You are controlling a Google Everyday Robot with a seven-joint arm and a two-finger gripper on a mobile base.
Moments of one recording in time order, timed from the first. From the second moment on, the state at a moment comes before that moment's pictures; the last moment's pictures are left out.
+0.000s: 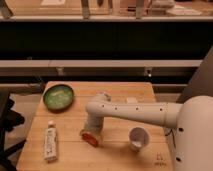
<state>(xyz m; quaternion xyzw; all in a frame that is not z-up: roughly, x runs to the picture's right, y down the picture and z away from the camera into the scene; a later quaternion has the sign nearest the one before) -0.075 0.267 0.792 -0.31 -0.33 -0.45 0.77</state>
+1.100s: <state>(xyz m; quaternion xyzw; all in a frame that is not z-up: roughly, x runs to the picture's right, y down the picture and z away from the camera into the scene) -0.066 0.262 0.795 -0.30 -0.32 -0.44 0.79</state>
